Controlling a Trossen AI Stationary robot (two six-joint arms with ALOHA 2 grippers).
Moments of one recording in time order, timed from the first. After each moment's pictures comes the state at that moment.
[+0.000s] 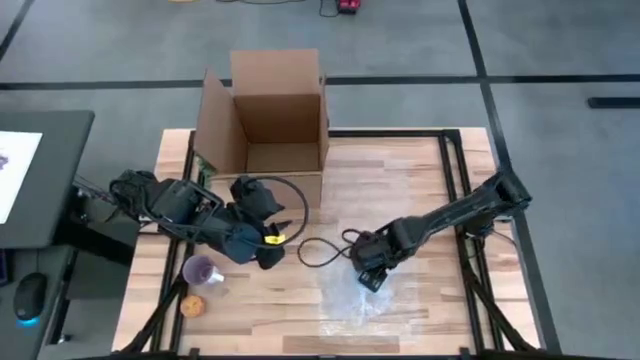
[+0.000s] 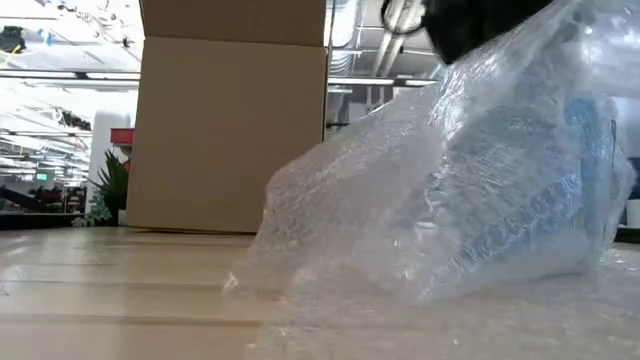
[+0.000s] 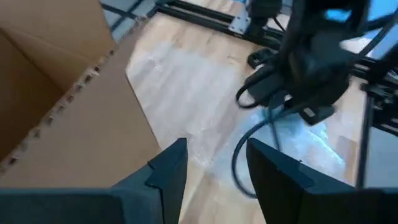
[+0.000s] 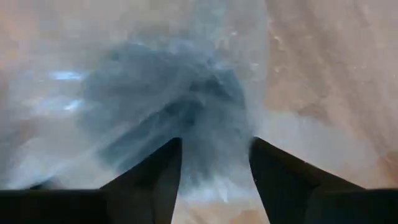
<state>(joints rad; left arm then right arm) -0.49 1.69 2.24 -1.51 -0.67 -0.76 0.37 1.79 1.33 -1.03 -0.08 0.99</state>
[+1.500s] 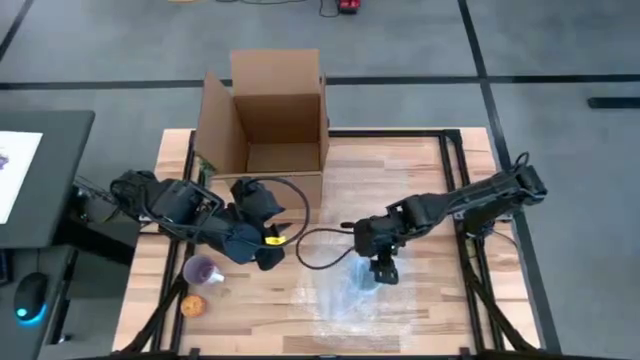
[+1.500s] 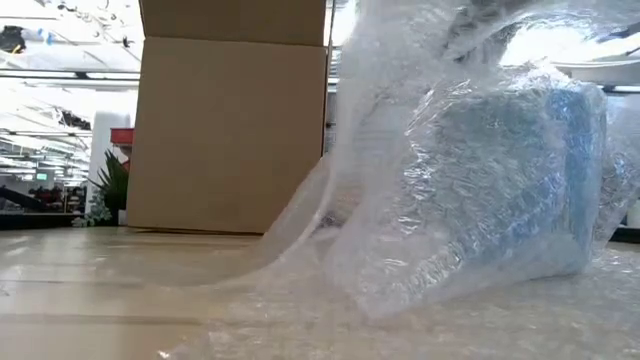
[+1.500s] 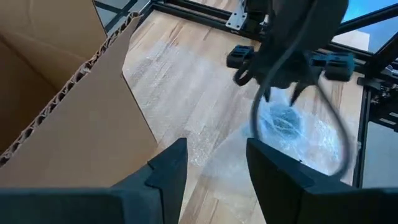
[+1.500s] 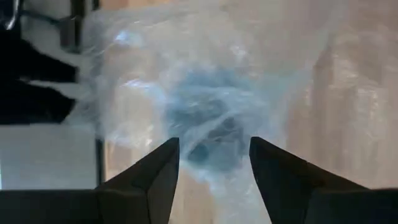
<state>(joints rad) -0.49 1.69 2.24 -1.51 -0.67 -0.75 0.31 1.57 1.37 -0.93 -0.23 0.34</state>
